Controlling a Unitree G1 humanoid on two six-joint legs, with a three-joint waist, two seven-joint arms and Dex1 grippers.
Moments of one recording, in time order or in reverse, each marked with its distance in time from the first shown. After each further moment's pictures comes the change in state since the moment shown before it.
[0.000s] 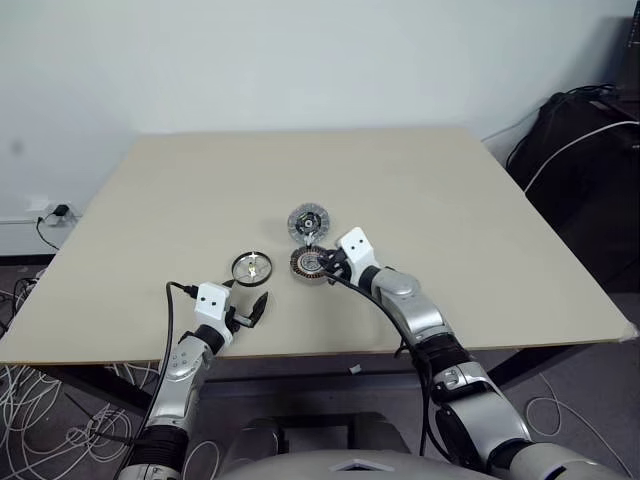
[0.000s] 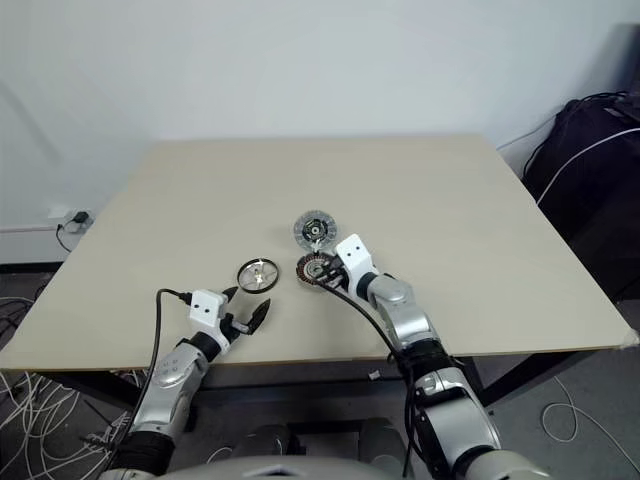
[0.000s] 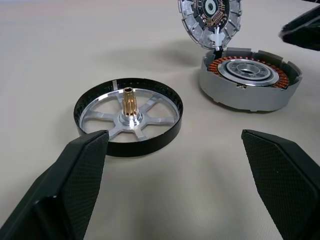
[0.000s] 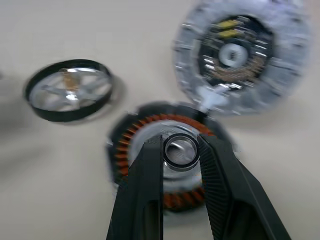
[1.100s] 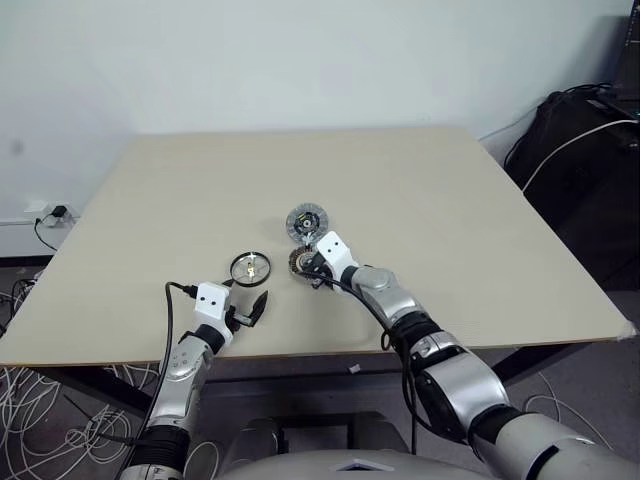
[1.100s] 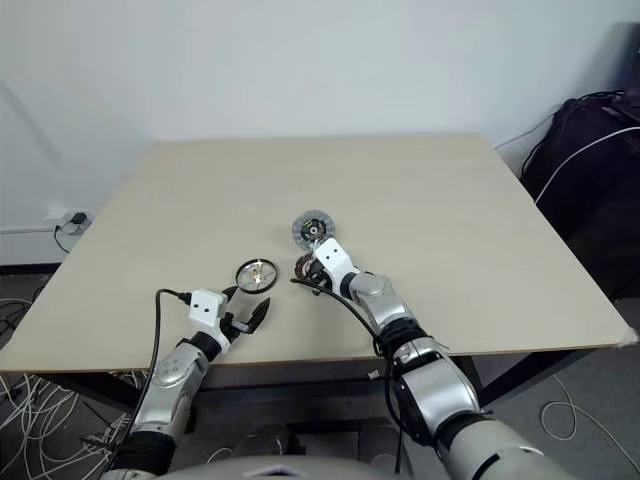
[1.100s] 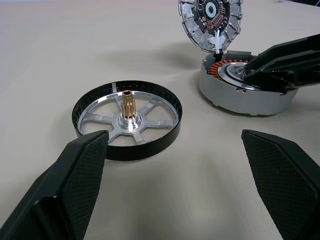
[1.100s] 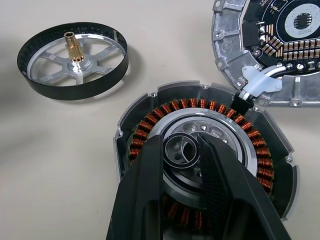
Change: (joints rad) left arm 0.002 -0.009 0.006 -0.007 0.000 0.005 0.005; right arm -0.204 0.063 0.012 0.453 -0.056 -0.164 -0.001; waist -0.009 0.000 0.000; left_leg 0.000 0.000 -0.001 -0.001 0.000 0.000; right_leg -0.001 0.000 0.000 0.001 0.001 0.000
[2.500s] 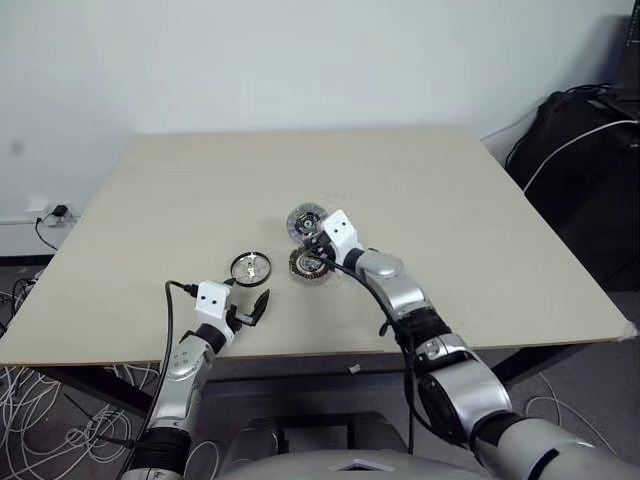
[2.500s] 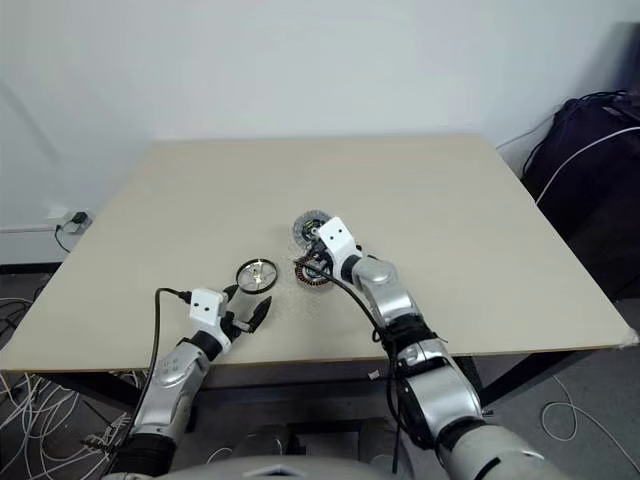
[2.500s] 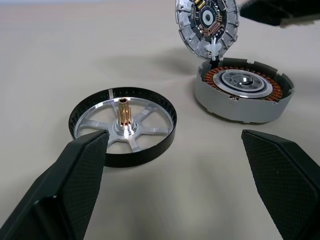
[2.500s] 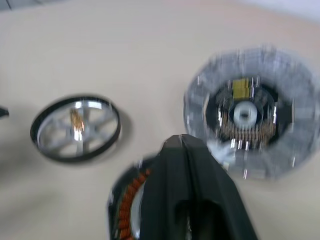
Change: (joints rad) left arm 0.016 -0.011 0.001 -0.047 -0.001 0.040 0.001; right arm 0.073 -0.015 -0.051 -0.293 0.022 0.124 0.024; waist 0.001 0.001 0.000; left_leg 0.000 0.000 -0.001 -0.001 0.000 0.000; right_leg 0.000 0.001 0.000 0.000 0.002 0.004
